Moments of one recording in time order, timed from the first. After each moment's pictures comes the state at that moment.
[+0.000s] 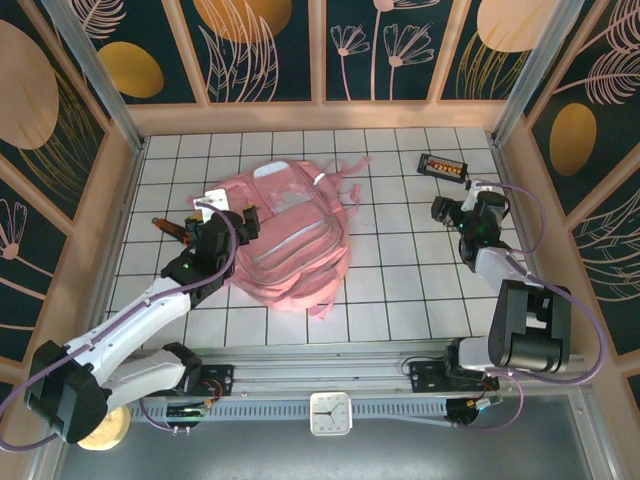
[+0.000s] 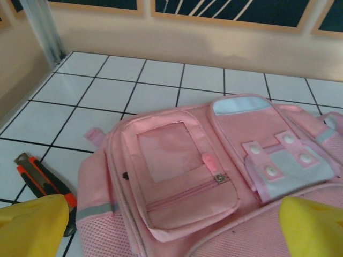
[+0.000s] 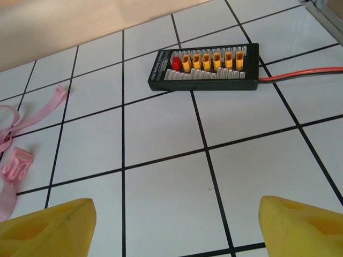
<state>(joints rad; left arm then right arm) -0.60 1.06 0.71 -0.16 -0.67 -0.42 -0.13 1.37 0.63 0.26 -0.17 0.18</state>
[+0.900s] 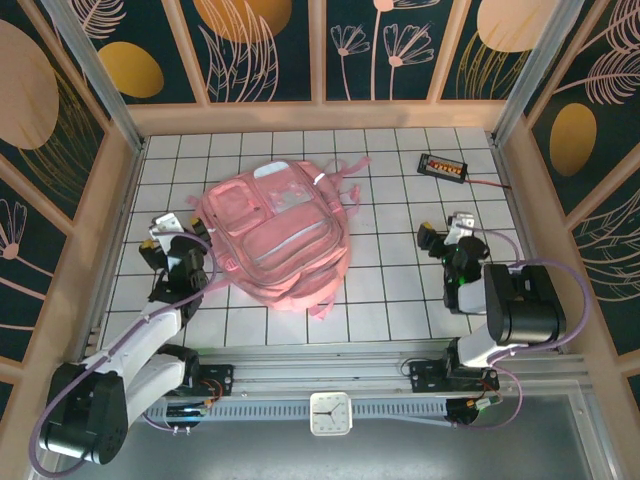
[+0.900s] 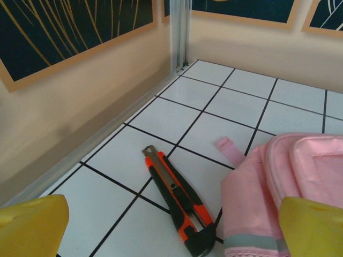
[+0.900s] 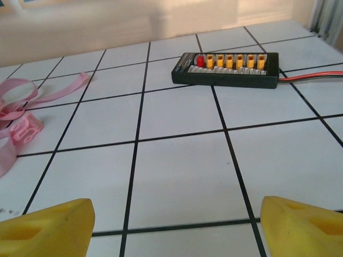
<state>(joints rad) -0.24 0.97 0.32 0.29 -0.73 -0.27 -0.02 1.54 0.18 1.11 -0.09 0.10</state>
